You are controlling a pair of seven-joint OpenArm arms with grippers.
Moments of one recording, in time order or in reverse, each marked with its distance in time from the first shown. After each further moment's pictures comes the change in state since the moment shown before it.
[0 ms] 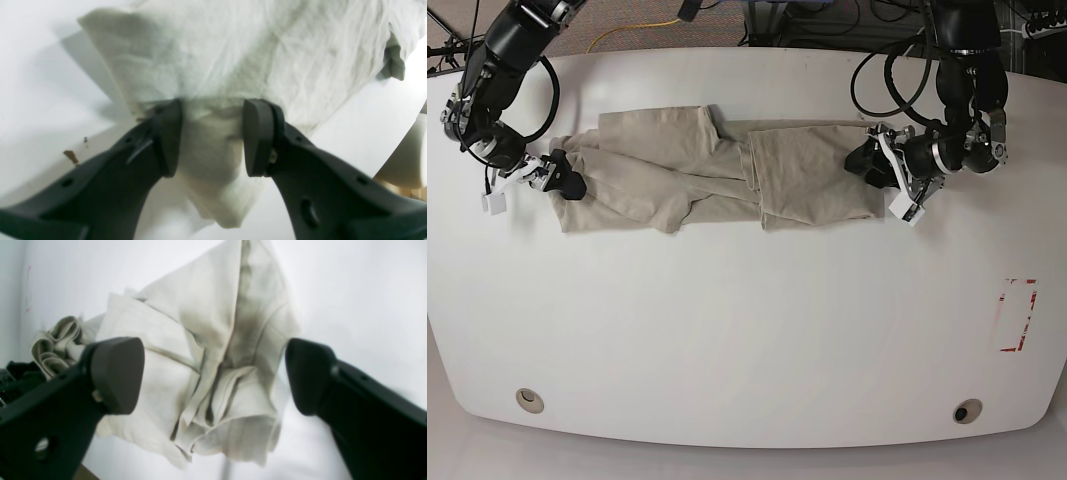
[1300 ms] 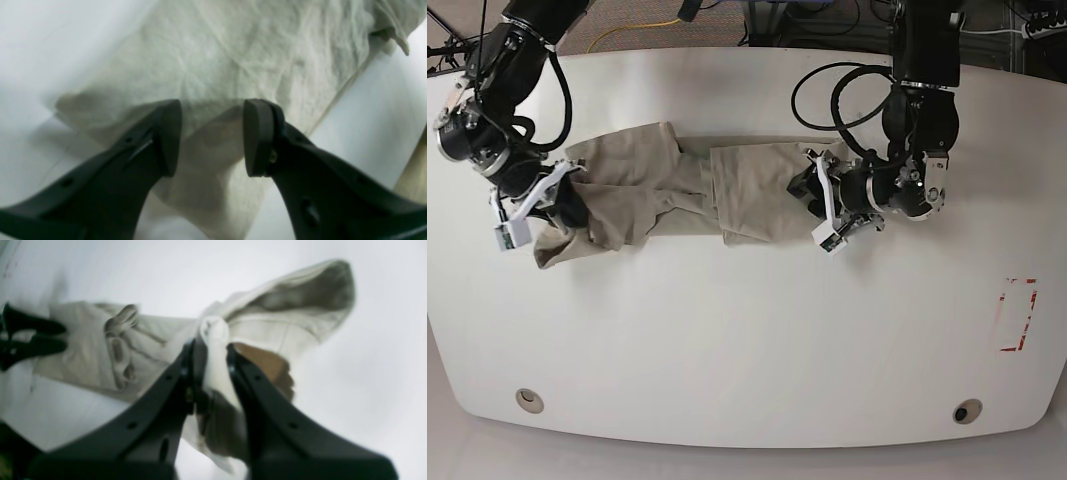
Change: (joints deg) left arm -10.3 8.2 12.7 -2.2 13.4 0.0 0.5; right arm -5.1 -6.3 -4.2 41.7 -1.4 -6.0 -6.5
